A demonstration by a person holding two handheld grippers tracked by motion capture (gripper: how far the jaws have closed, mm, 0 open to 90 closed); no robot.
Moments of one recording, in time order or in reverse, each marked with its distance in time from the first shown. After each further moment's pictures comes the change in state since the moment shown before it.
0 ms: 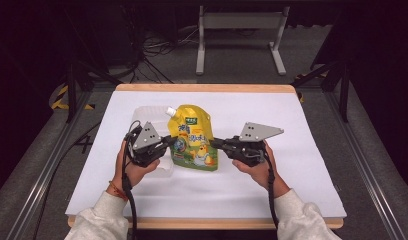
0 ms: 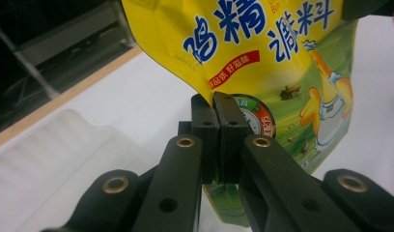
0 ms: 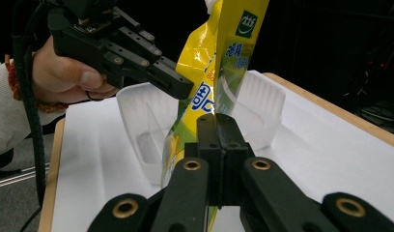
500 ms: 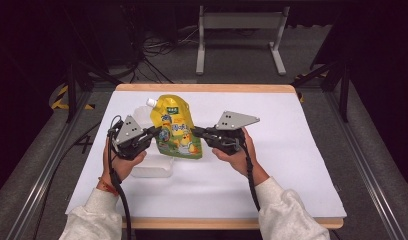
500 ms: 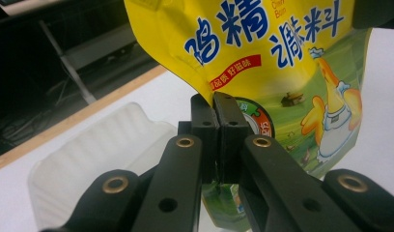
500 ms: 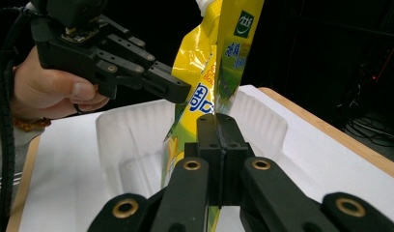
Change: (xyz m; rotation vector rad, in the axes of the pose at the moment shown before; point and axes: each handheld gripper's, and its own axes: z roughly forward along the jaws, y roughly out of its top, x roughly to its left) left arm 0.032 -0.015 -0.013 -0.088 0.102 -0.055; right arm -0.001 0.025 0.048 -0.014 -0.026 -0.032
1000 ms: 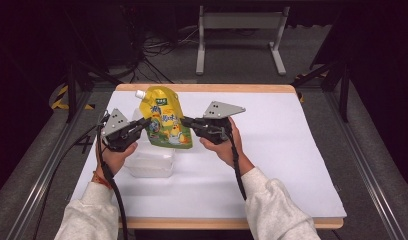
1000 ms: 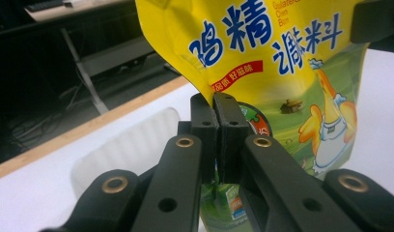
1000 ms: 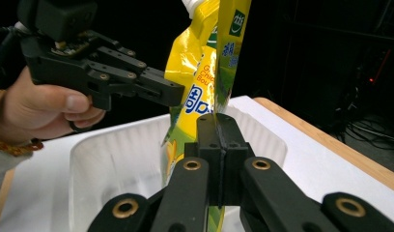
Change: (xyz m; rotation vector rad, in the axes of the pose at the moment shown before) left arm 0.038 -0.009 -0.001 -0.067 0.030 -0.053; right arm -0.012 0.011 0.036 -0.030 -0.012 0.034
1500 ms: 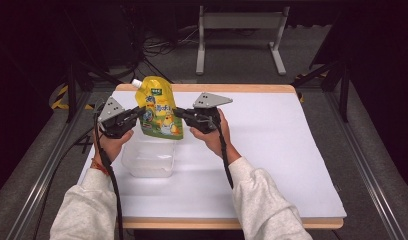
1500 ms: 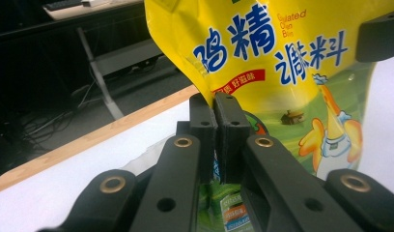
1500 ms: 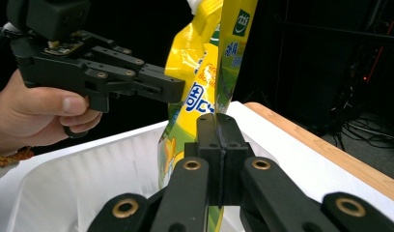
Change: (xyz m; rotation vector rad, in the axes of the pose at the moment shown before) left arm 0.035 -0.002 0.019 0.013 0.046 -0.017; right arm -0.019 -0.001 0.040 -0.005 -0.031 0.020
